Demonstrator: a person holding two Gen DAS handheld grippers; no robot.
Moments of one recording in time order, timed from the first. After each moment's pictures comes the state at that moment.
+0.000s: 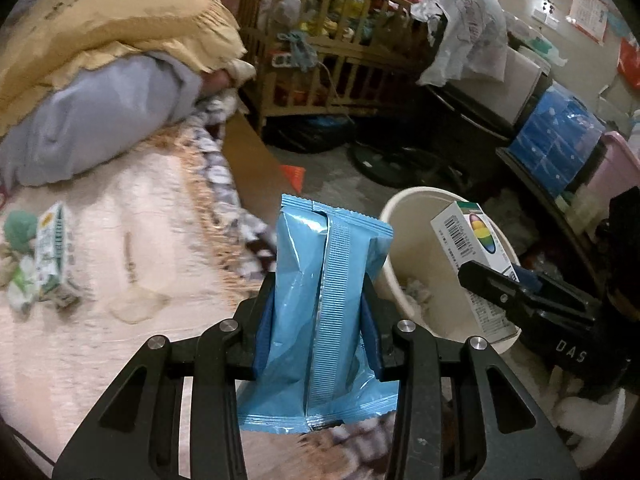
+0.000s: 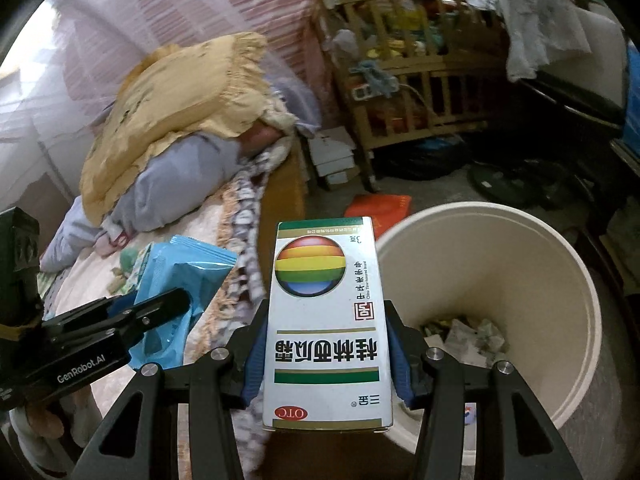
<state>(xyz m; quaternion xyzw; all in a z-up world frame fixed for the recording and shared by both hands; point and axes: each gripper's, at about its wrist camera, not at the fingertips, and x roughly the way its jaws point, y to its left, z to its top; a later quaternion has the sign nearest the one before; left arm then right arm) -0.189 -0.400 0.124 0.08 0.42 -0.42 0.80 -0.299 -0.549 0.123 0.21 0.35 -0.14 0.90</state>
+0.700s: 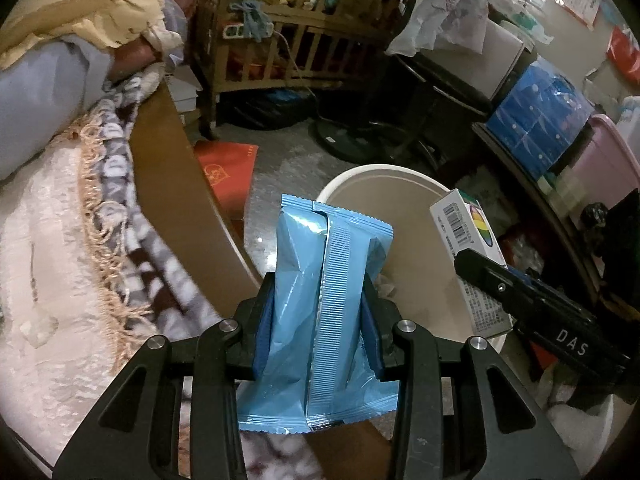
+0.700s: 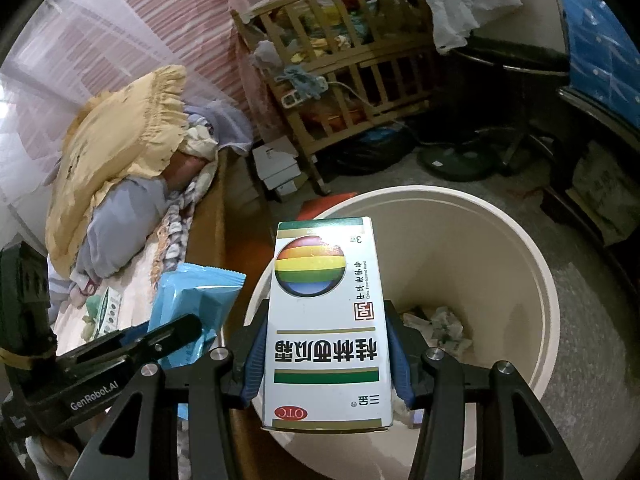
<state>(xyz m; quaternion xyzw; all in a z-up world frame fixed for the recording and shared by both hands) -0.203 -0.484 0.099 0.09 0.45 -0.46 0.76 -0.333 -0.620 0.101 0.28 0.33 -0.21 0.88</state>
